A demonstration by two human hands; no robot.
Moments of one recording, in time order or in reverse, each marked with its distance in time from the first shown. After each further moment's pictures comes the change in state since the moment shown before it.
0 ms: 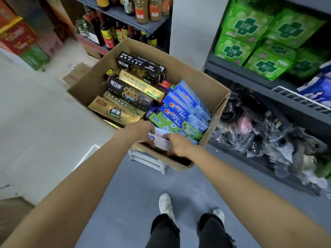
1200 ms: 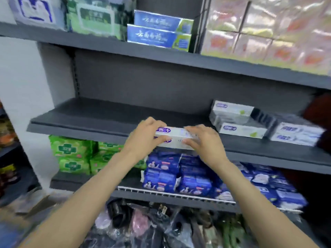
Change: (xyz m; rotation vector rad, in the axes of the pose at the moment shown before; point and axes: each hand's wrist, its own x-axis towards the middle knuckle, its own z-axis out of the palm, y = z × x) left_hand 0.031 0.603 -0.213 -0.216 0.921 0.848; right_hand -0.349 0.417 -0.380 -0.127 1.237 0.124
